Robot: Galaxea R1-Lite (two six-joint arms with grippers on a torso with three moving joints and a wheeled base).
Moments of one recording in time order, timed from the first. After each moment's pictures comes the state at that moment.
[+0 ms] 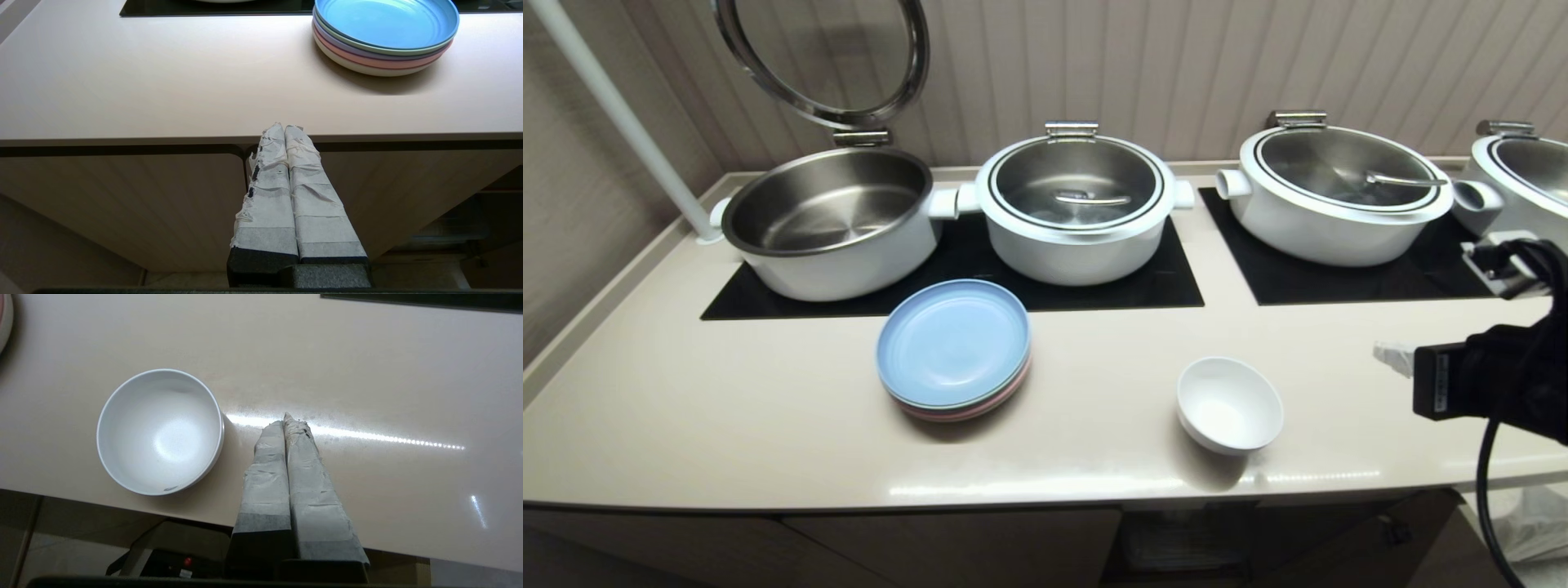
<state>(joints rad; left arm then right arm) 0.00 0.00 0.00 0.00 -0.01 -0.02 0.22 1.27 -0.68 -0.24 -0.05 0.03</state>
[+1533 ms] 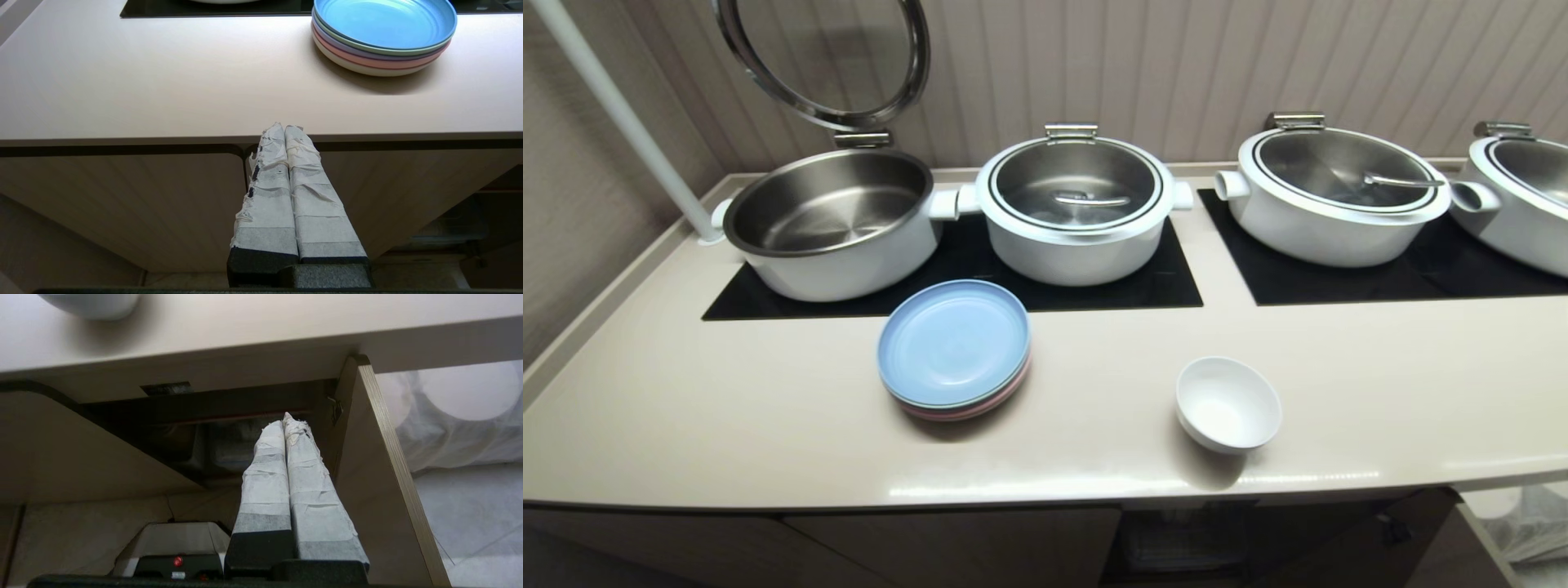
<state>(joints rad) 0.00 0.00 0.00 0.00 -0.01 -0.02 -0.02 0.24 -0.01 0.00 0.00 0.08</state>
